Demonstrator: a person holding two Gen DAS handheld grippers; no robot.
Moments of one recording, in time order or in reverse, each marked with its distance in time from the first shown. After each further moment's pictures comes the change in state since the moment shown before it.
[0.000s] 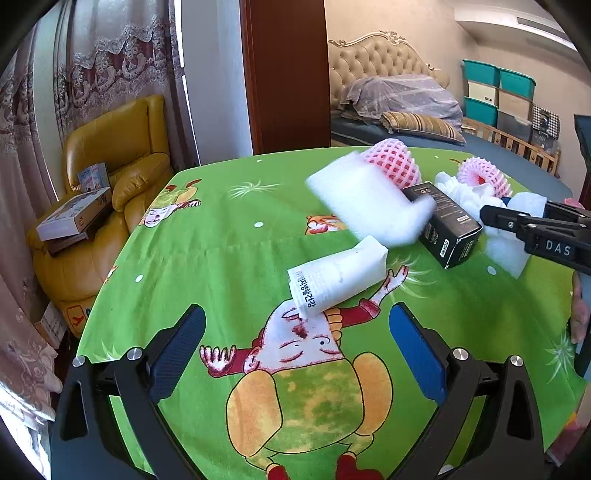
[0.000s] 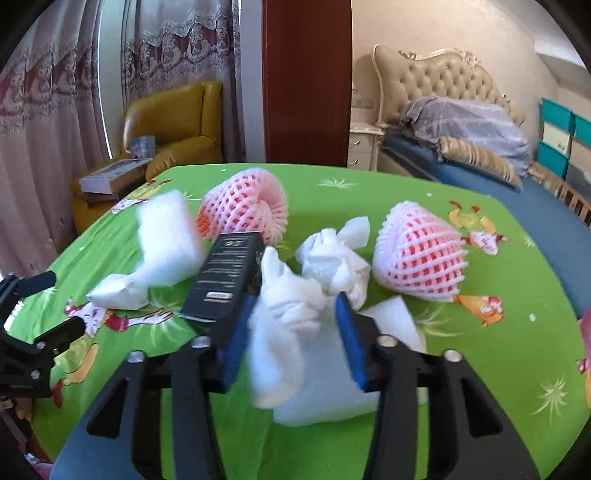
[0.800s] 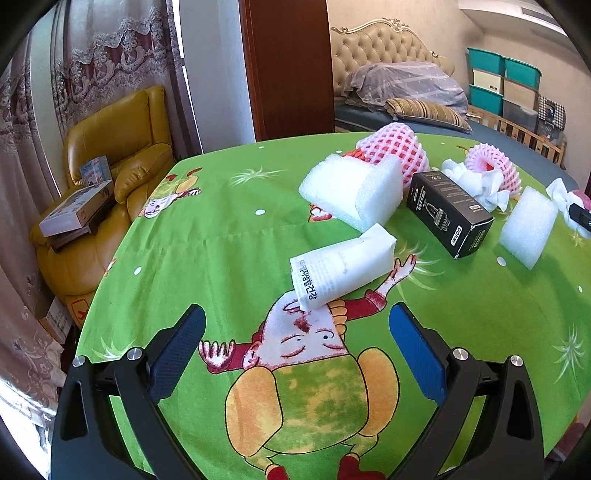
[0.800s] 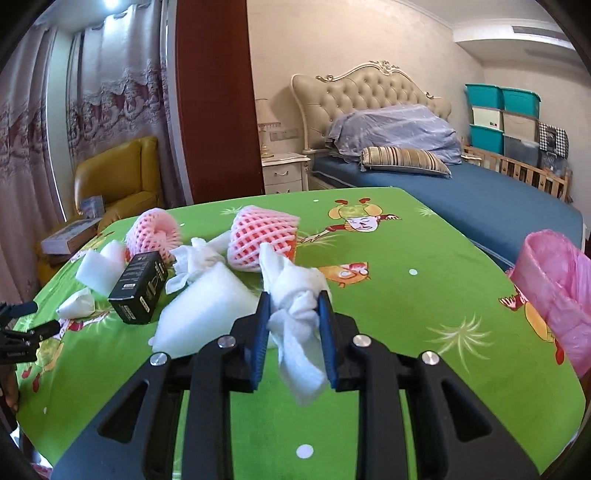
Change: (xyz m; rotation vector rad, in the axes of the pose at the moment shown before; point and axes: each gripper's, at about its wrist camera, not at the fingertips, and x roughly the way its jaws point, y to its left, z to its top) left arm 0.012 -0.006 0.002 0.009 0.058 0.022; right arm -0.087 -0.096 -0.057 0.198 -0.177 -0.191
